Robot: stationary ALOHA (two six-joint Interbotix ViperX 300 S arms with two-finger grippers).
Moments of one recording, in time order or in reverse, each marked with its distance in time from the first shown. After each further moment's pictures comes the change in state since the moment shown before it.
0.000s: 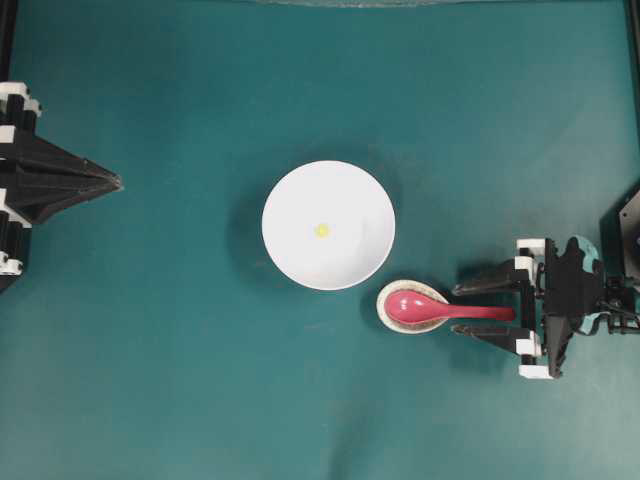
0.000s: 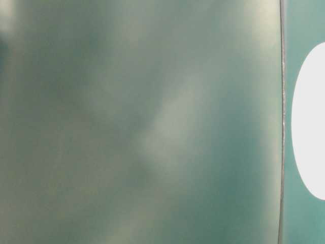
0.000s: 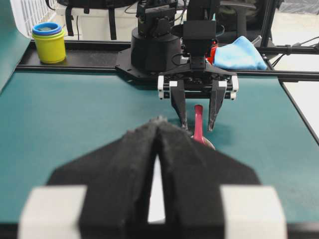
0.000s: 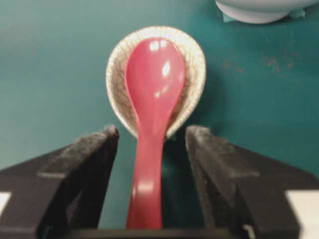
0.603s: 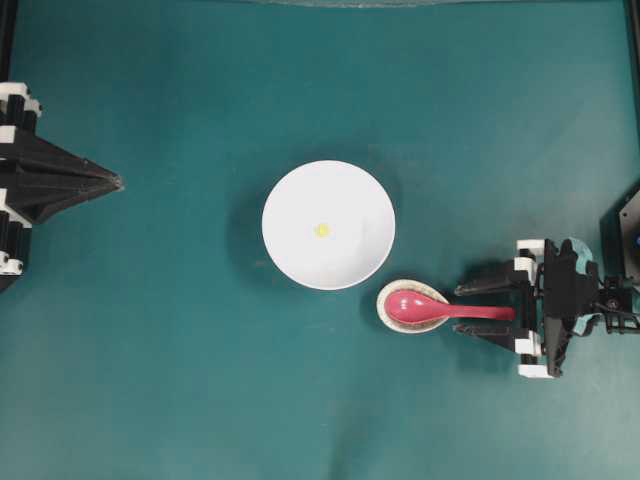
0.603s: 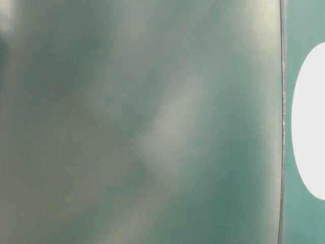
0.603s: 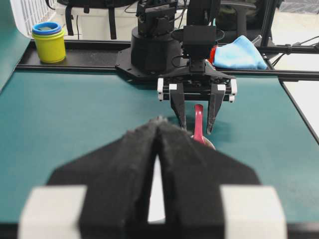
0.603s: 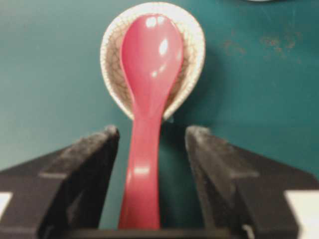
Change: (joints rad) left arm 0.000 0.002 0.000 0.000 0.000 0.000; right arm 0.000 0.012 0.002 0.000 0.032 0.000
